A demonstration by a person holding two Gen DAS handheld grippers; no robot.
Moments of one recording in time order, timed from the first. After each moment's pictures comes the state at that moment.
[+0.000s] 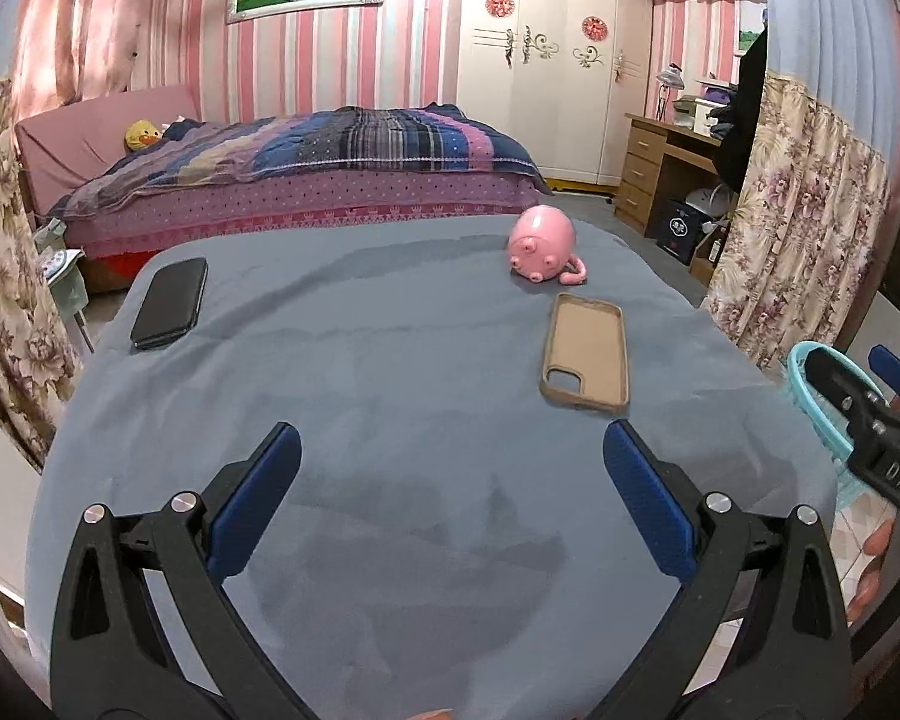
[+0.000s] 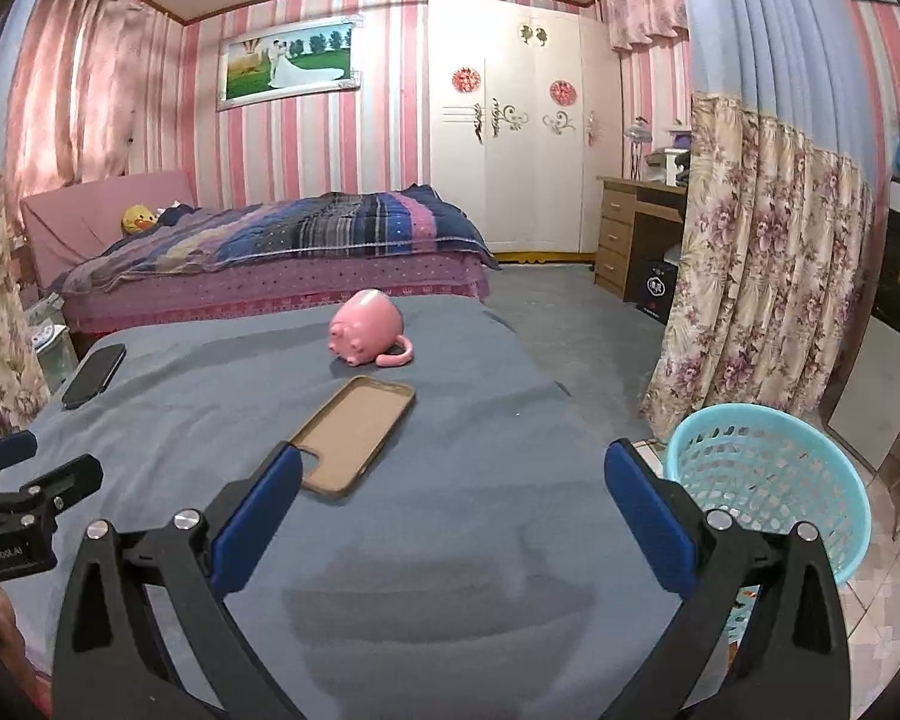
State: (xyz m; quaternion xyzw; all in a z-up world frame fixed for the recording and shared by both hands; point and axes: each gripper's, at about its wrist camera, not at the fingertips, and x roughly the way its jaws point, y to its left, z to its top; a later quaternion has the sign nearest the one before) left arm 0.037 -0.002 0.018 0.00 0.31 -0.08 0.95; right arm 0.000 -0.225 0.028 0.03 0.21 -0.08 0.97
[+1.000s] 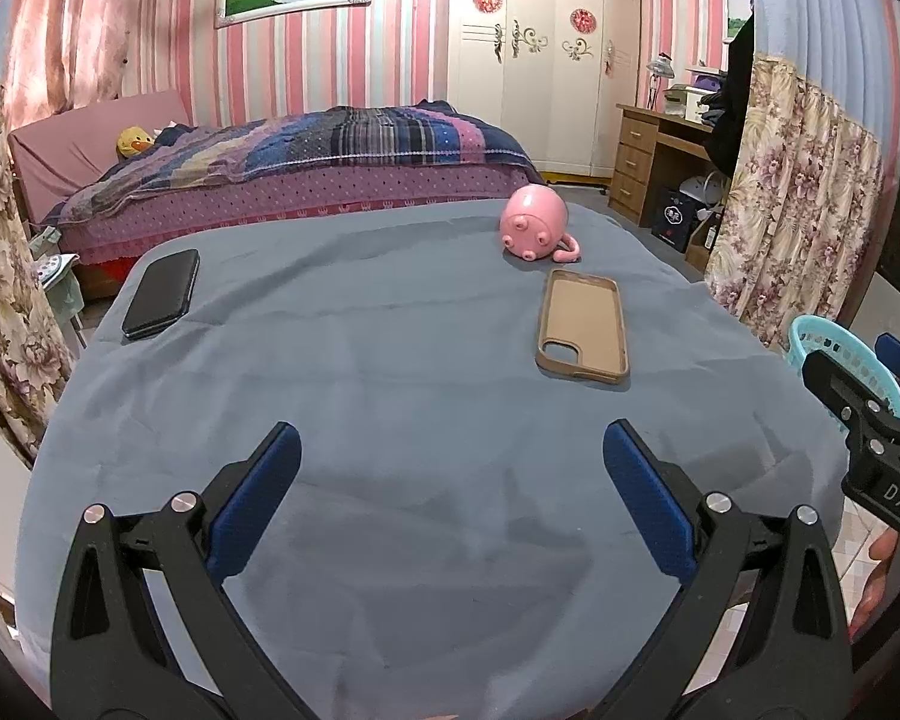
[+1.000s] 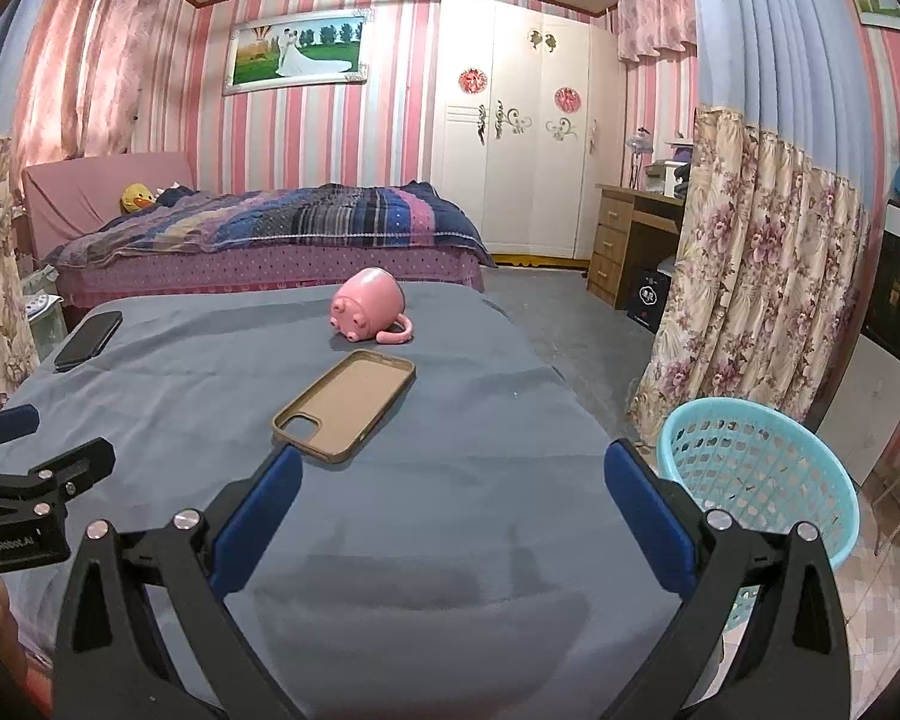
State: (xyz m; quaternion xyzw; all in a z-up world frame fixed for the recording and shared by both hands) left arm 0.031 -0.009 0.000 0.02 0.31 -0.08 0.95; right arm -0.016 -0.211 0.015 0.00 0.22 -0.09 0.97
